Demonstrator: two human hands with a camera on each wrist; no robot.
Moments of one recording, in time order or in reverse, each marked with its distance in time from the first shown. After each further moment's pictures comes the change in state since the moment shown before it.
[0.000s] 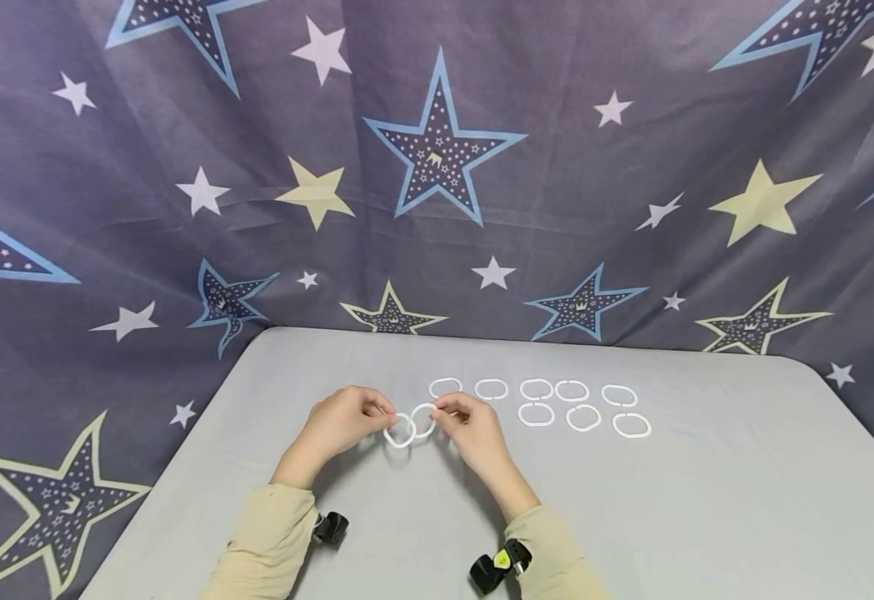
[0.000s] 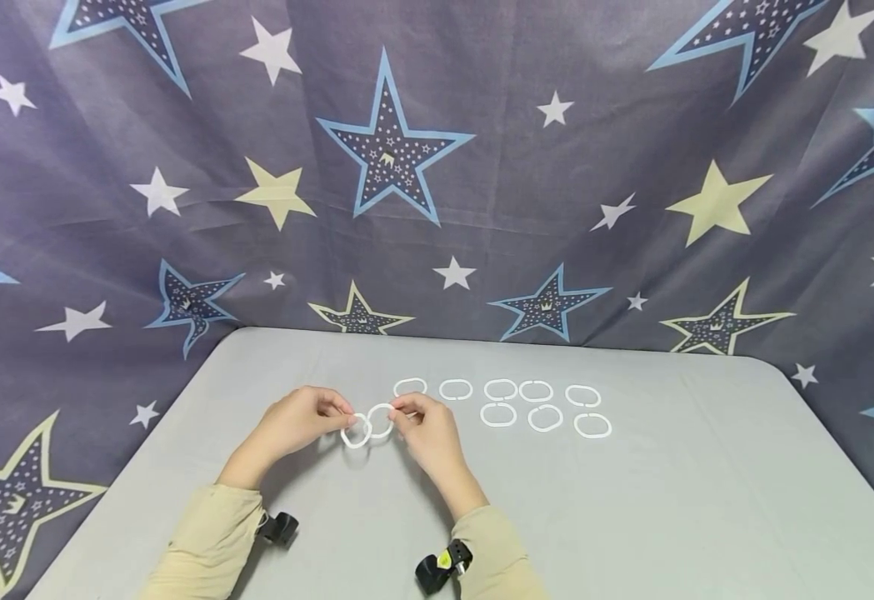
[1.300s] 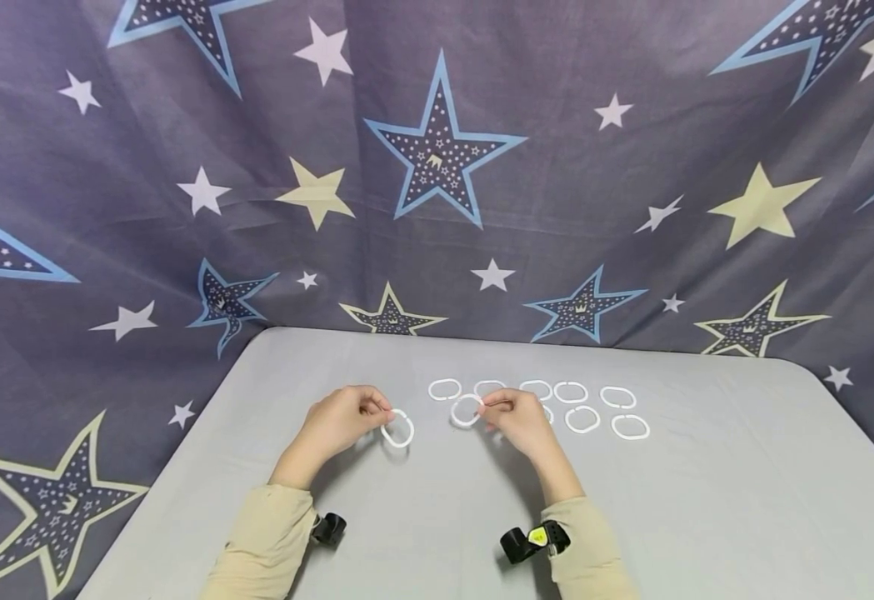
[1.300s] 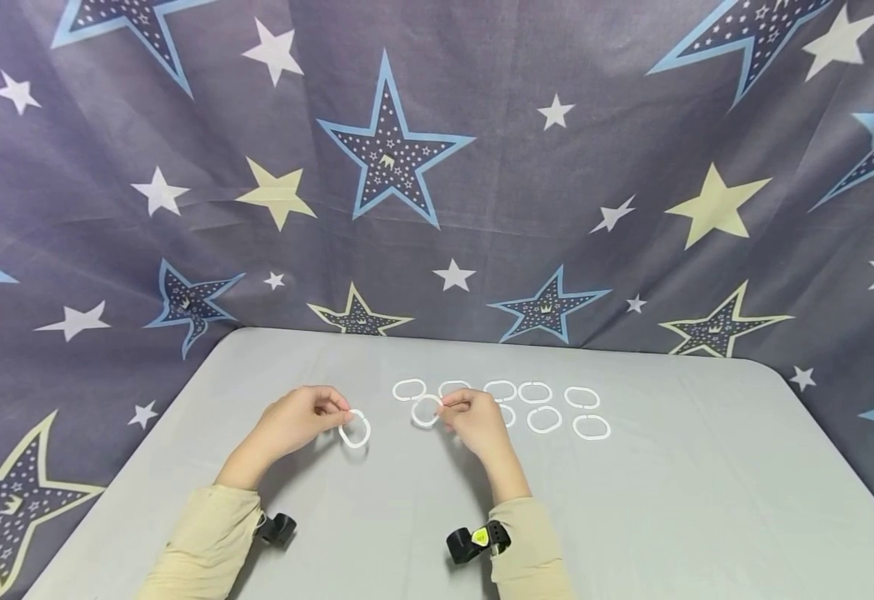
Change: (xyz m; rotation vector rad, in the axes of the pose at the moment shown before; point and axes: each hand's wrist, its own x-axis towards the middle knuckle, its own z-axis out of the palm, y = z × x) left_hand -0.005 0.000 0.001 -0.009 0.040 -0.024; right_hand 0.008 0.001 -0.062 -0.151 -0.003 0.253
